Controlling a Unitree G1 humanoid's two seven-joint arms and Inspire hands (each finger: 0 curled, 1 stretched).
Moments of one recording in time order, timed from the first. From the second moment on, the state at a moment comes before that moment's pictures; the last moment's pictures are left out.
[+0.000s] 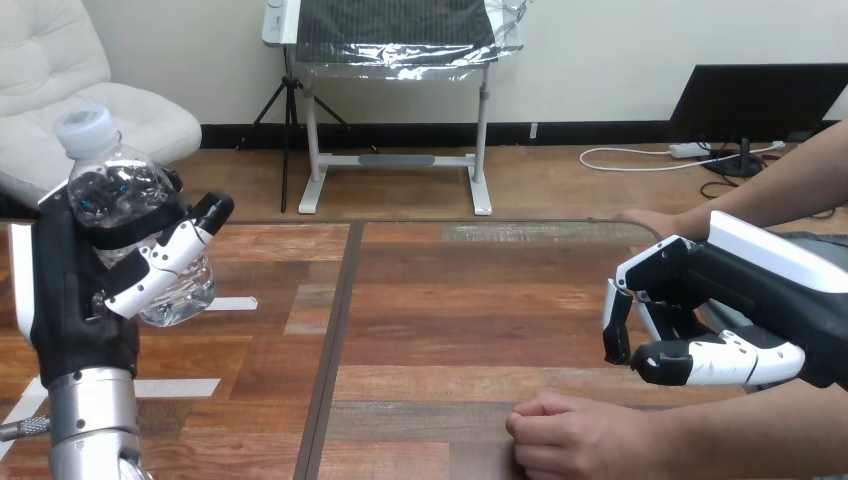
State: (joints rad) left arm 0.01 0.11 0.25 -0.01 -0.07 -0.35 0.06; right arm 0.11 -0.82 -0.23 -0.33 0.09 -0.22 0.73
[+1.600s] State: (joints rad) left arm 0.01 0.10 0.25 -0.01 -0.07 -0.34 0.05; right arm -0.02 -0.78 -0.12 -0.13 -0.06 -0.28 0.66
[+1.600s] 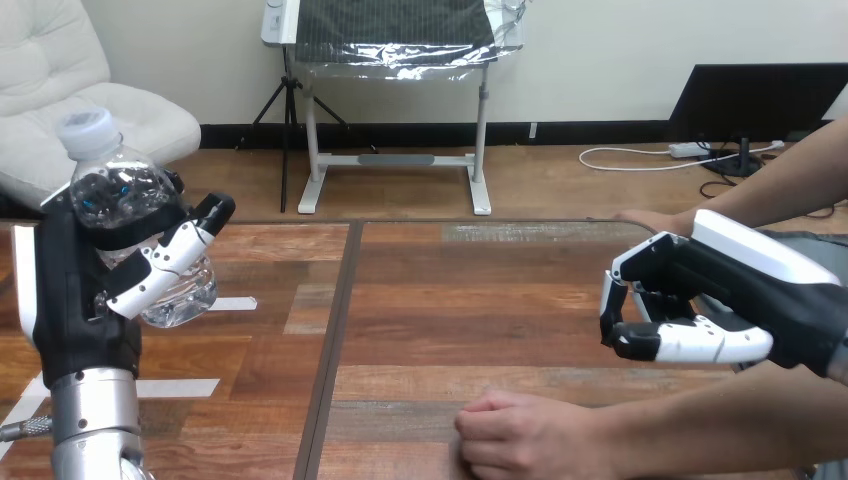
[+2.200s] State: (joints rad) left arm 0.01 0.10 0.25 -0.01 -0.07 -0.34 0.06; right arm -0.09 -0.76 -0.07 -0.03 -0.08 -0.36 0.64
